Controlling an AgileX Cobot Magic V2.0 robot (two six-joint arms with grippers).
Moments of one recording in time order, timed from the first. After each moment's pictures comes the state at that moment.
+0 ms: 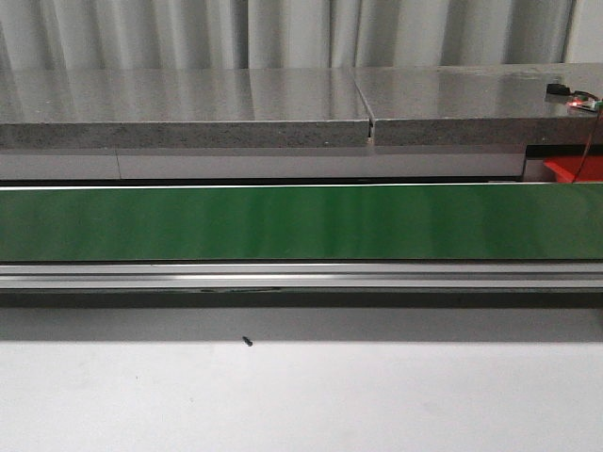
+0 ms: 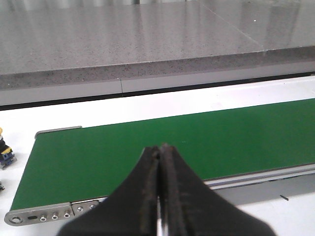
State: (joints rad) left arm -0.03 0.26 -0.41 -0.36 0.49 0.32; right arm -0.54 1.95 -1.71 0.36 0.89 -0.33
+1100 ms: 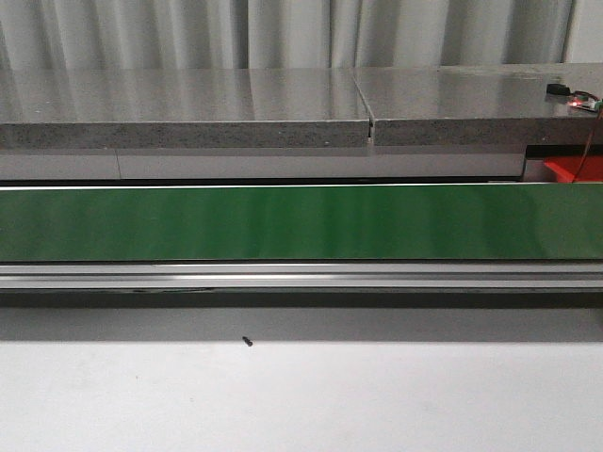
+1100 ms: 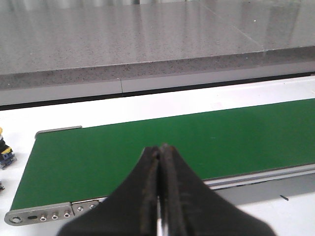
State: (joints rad) left arm -0.03 0.26 -0.41 -0.36 0.49 0.32; right arm -0.54 2.15 -1.72 0.42 0.81 -0.33
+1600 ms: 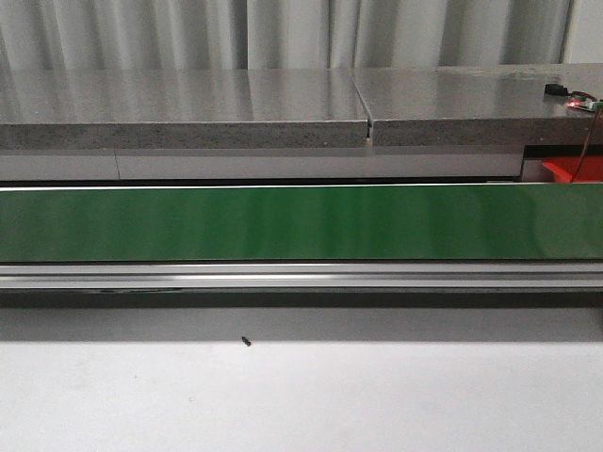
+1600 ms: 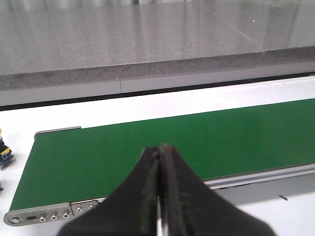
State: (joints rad) left arm -0.03 0.26 -0.41 -0.36 0.49 0.32; right arm -0.51 1.91 -1.72 0.42 0.81 -0.33
